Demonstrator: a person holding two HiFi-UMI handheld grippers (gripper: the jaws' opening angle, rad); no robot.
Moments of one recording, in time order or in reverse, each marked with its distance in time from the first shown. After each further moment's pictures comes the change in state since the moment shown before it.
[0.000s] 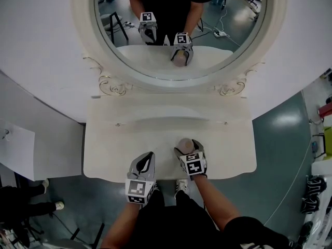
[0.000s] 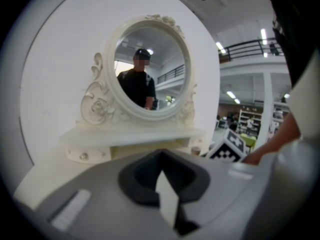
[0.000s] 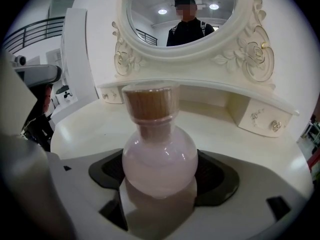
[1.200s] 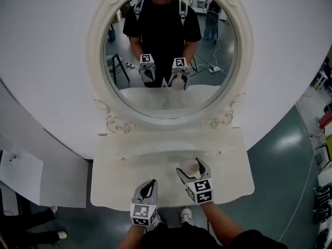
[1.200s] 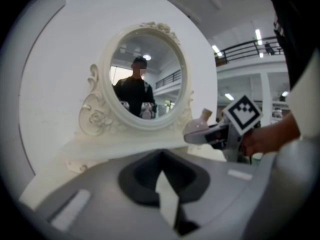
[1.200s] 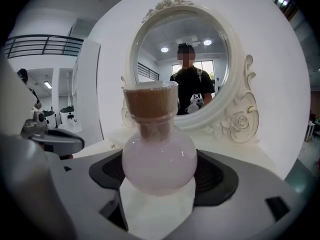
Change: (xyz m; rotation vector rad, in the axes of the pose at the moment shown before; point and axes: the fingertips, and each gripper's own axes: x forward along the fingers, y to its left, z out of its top) left arm -0.009 -0.011 0.025 0.015 -0.050 0.002; right arm -0.114 -0.002 0.125 -0.021 -0.379 -0.007
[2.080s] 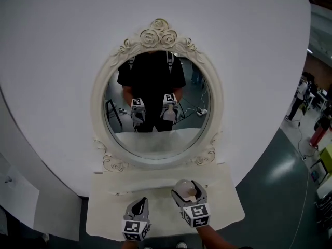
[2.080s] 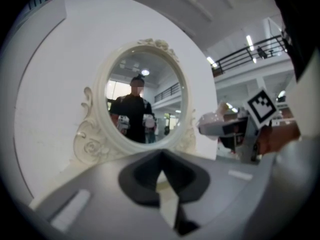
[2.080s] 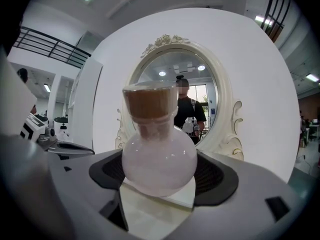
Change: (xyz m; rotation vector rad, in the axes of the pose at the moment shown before) left arm 0.015 0.014 0.082 0.045 -0.171 0.010; right arm -0.051 -0.019 0.105 -0.022 -0.267 -0.082
